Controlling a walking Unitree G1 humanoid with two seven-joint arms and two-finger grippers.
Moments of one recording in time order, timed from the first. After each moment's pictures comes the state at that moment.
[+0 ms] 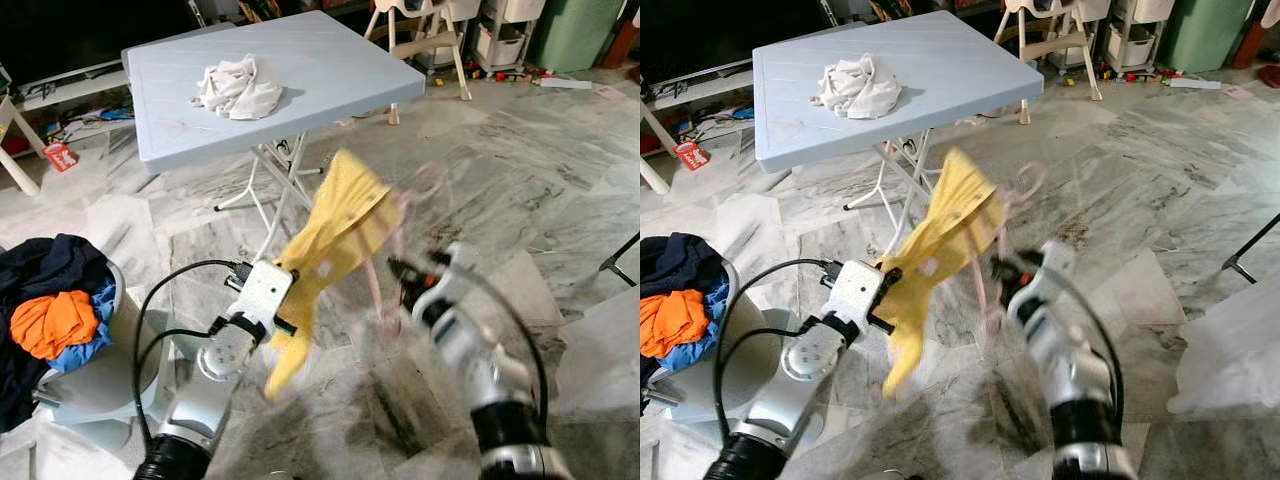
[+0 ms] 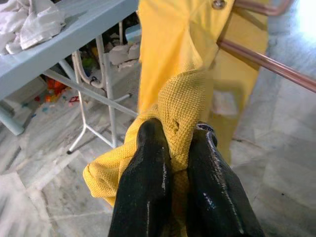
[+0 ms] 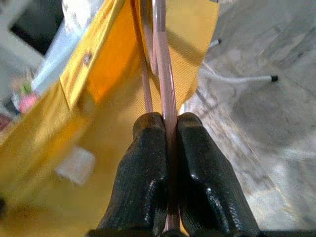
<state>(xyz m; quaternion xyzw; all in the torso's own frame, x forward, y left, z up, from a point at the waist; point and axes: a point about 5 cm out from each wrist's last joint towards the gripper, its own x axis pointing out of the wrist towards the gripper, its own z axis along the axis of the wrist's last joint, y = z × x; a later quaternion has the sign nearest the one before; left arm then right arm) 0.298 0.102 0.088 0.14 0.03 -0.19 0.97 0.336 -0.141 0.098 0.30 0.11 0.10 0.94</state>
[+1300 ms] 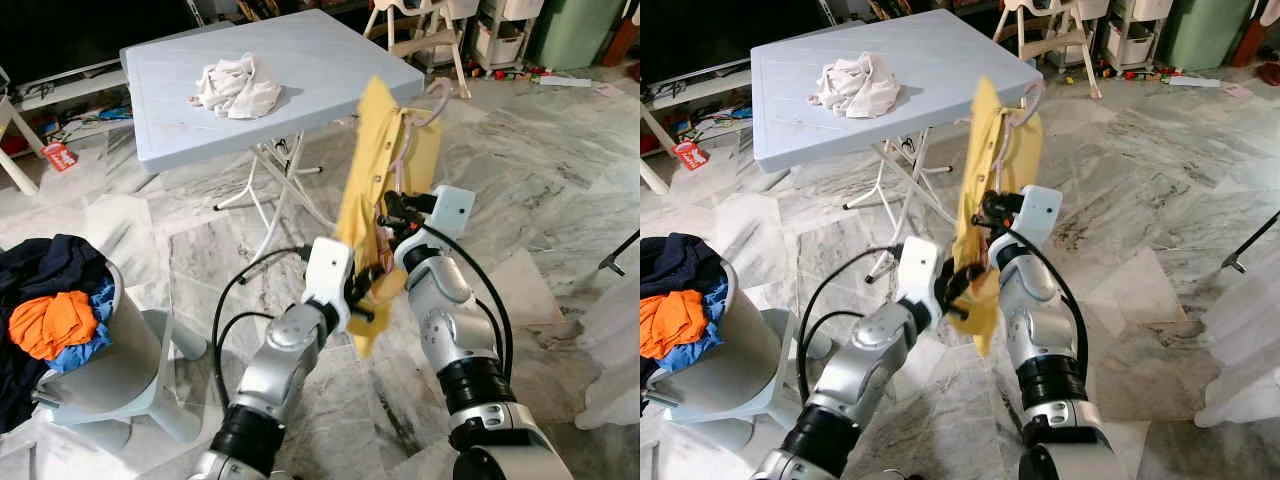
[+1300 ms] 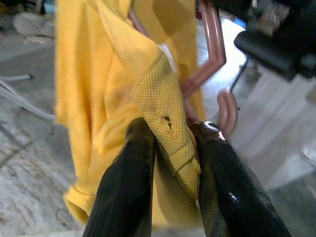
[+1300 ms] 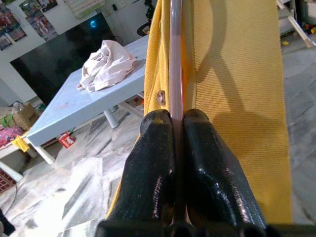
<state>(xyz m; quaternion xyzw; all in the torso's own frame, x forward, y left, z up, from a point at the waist) 0.305 0.014 0.107 -0.06 0.09 -0.31 0.95 0.361 -0.109 0.151 0.17 -0.04 0.09 0.98</state>
